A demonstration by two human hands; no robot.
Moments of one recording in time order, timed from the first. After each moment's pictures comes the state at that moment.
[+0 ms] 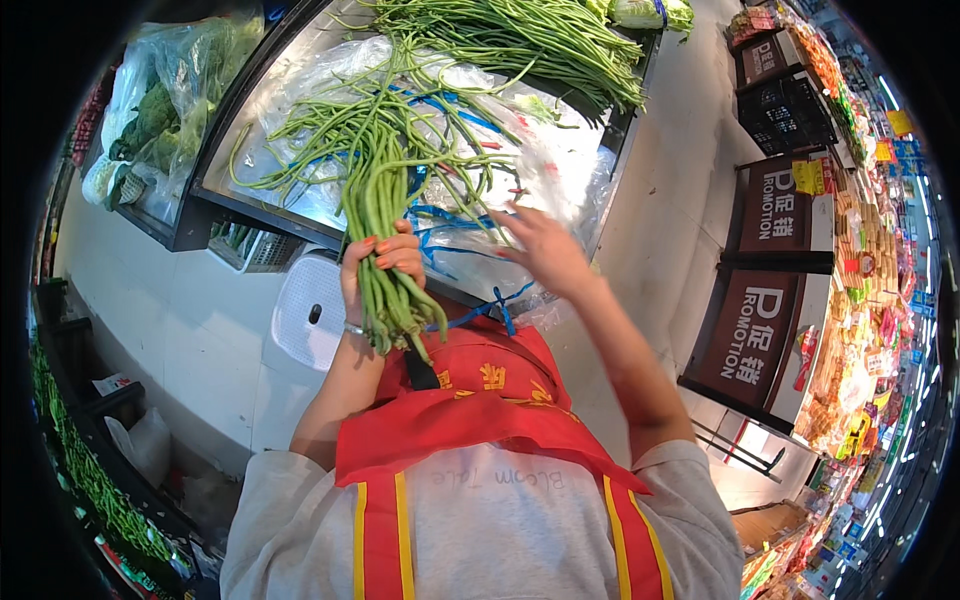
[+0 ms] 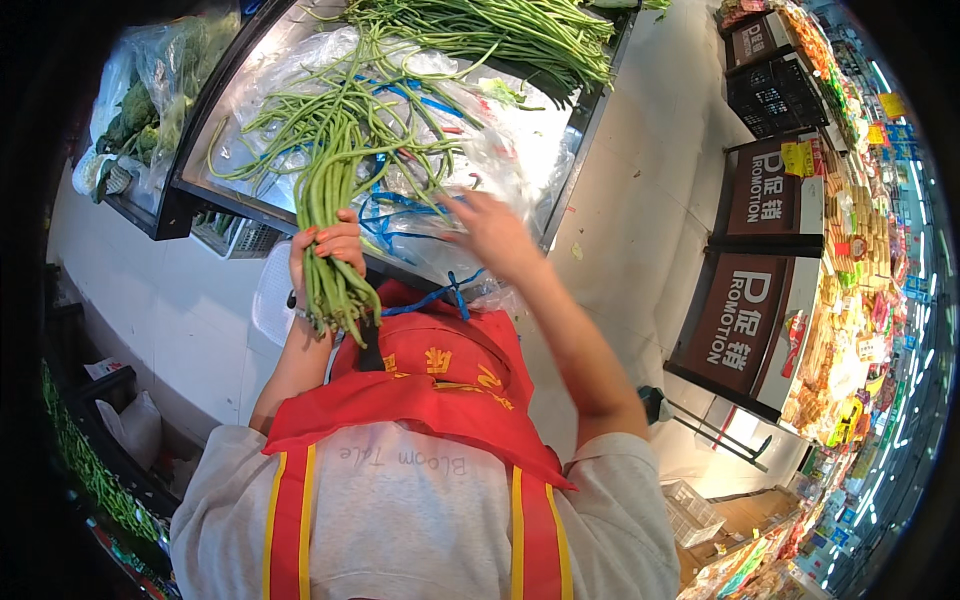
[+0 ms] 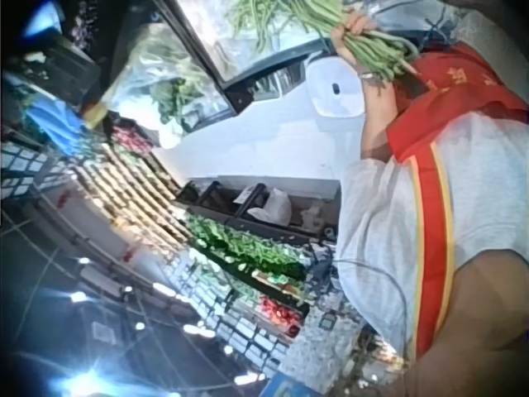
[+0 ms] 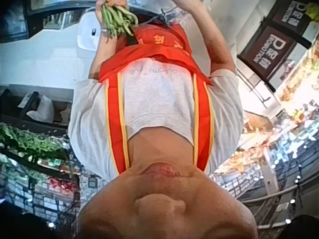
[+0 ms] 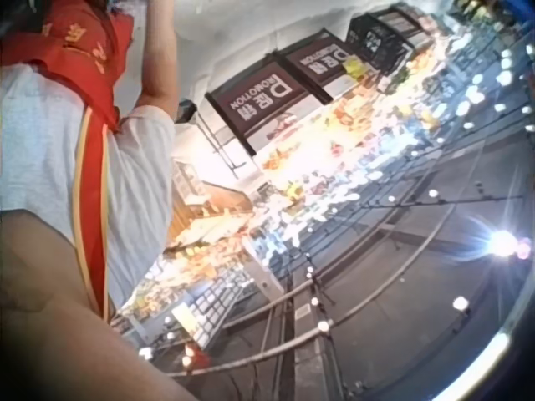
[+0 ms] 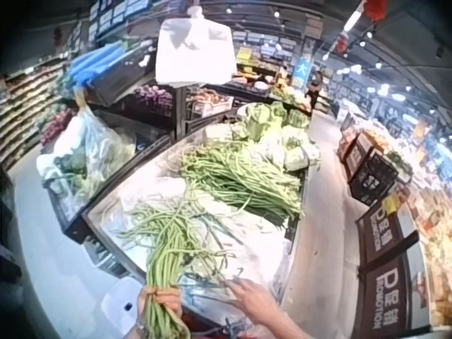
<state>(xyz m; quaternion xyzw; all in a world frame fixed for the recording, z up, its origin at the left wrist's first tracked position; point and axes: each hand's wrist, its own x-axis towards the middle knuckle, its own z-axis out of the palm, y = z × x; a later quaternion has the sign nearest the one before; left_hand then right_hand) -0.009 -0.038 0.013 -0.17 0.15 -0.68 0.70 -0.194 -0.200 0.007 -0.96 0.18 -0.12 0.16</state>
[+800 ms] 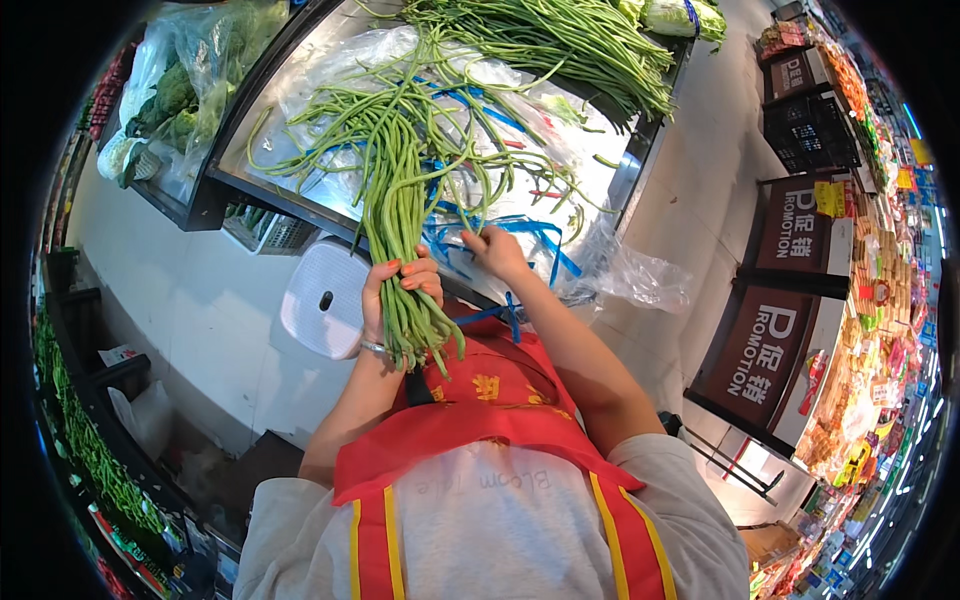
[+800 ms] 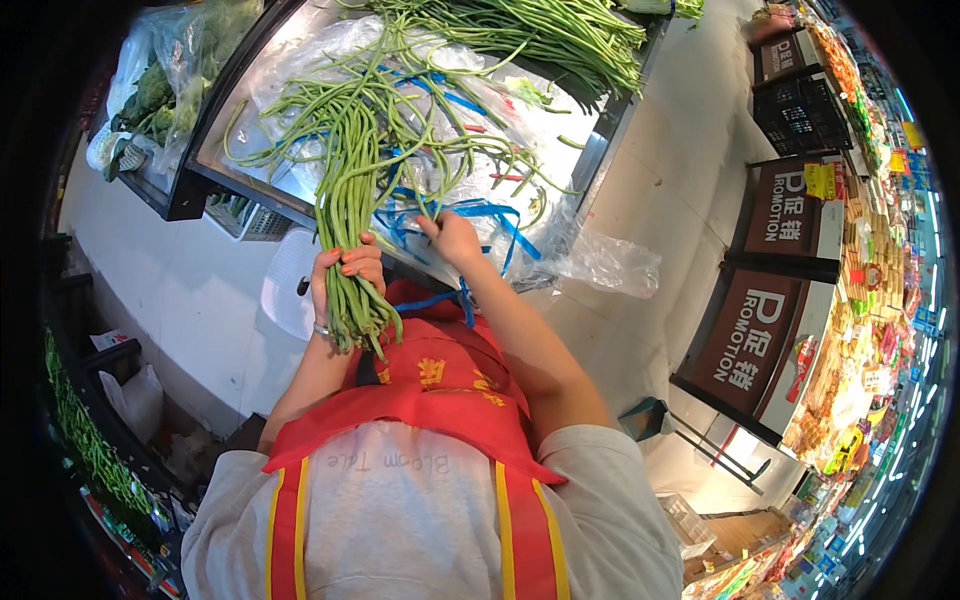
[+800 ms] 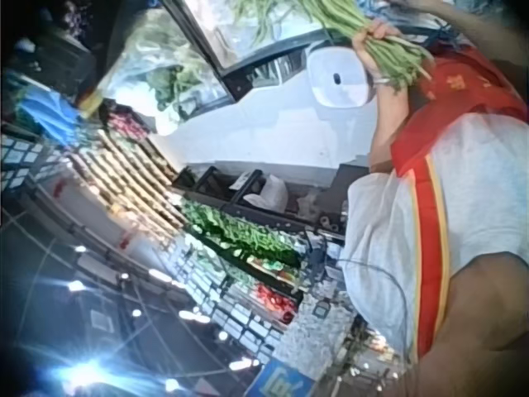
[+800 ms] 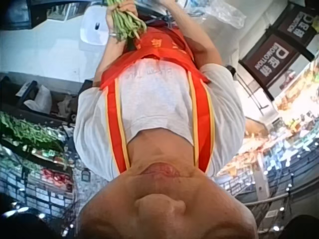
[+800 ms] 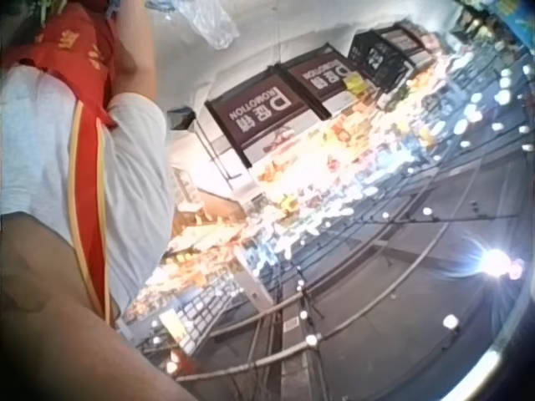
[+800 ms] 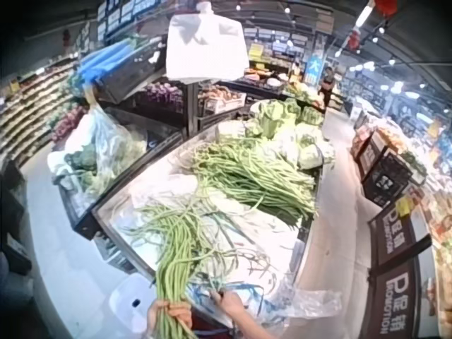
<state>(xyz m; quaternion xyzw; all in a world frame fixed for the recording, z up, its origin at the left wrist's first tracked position) -0.027 -0.014 -0.009 -0.08 0.19 -0.65 0.73 -0.127 -0.171 -0.118 -0.79 0.45 -0.01 0.42</state>
